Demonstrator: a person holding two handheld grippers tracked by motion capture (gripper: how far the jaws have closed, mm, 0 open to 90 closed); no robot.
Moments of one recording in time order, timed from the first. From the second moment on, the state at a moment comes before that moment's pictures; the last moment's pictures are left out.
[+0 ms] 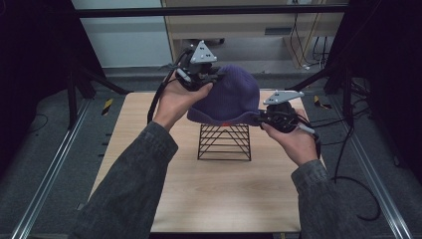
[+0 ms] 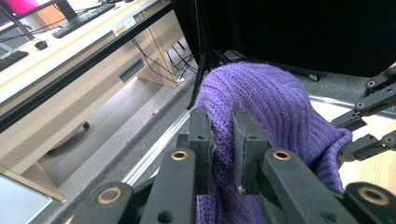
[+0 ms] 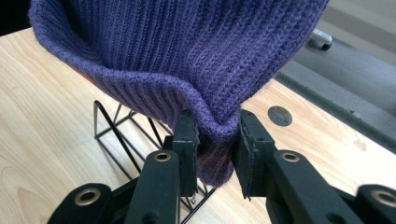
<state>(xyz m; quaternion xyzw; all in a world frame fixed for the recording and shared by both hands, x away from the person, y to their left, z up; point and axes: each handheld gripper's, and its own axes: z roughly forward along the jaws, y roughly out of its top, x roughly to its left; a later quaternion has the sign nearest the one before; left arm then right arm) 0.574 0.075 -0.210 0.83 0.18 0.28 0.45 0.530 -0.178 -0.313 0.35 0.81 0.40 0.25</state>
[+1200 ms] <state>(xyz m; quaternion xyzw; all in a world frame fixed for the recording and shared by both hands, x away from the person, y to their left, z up) 0.573 0.076 -0.244 0.84 0.17 0.27 0.44 0.530 -0.180 -0.338 0.36 0.83 0.36 0.23</state>
